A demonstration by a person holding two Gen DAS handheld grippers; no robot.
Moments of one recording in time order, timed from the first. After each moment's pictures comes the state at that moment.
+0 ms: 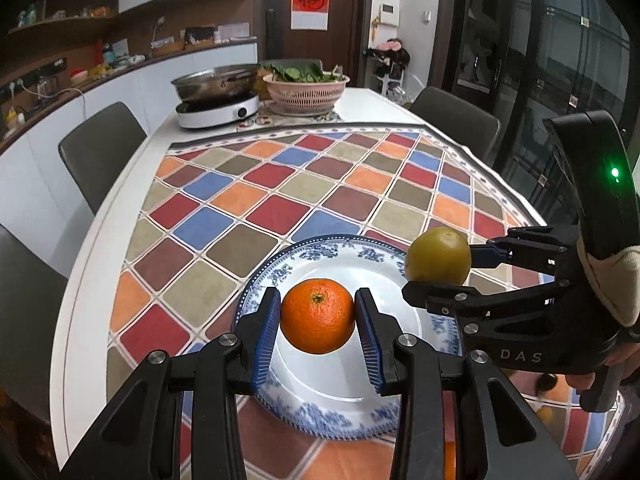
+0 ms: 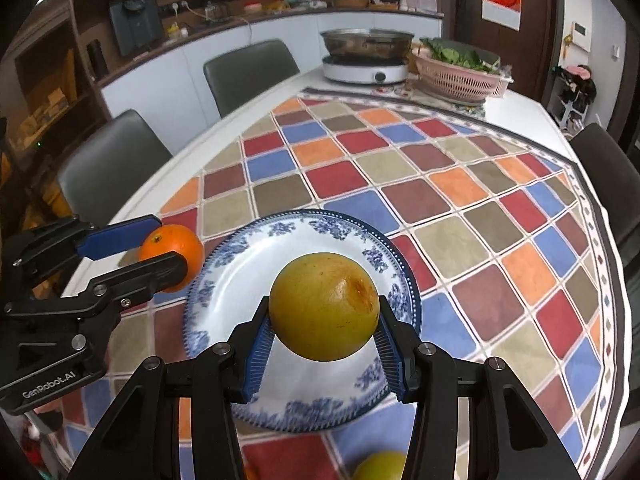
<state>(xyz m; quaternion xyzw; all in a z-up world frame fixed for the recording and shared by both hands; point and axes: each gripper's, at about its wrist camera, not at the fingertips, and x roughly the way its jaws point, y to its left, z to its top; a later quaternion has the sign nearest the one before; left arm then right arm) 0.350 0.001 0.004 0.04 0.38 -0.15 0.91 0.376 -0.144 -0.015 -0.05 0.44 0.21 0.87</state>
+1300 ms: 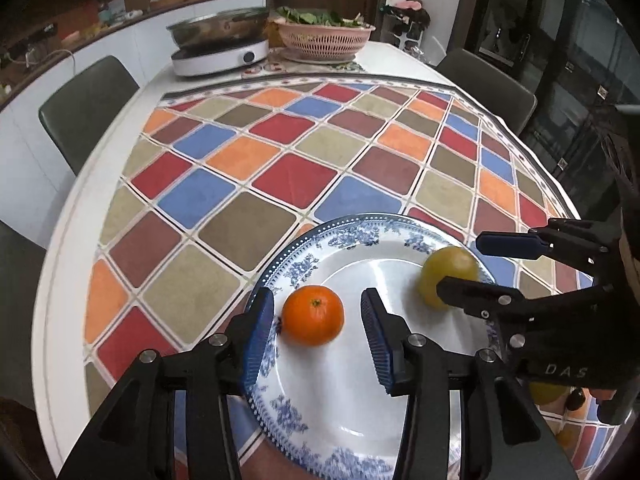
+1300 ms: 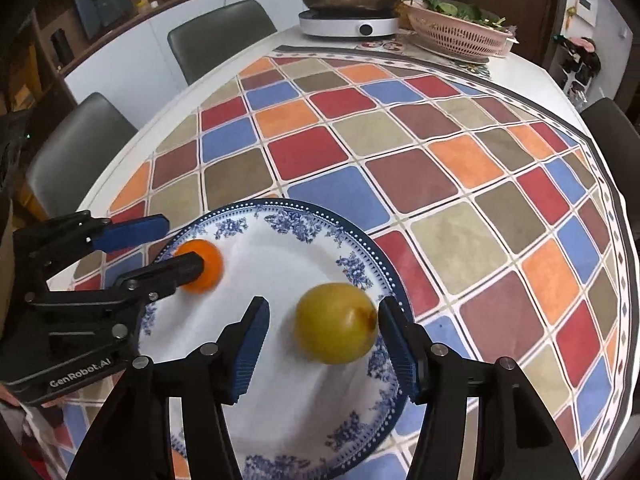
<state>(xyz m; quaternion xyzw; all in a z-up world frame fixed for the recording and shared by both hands) 0.414 0.007 -0.036 0.04 0.46 -0.13 0.88 0.436 -0.138 -0.049 -0.05 0.50 0.19 0.84</state>
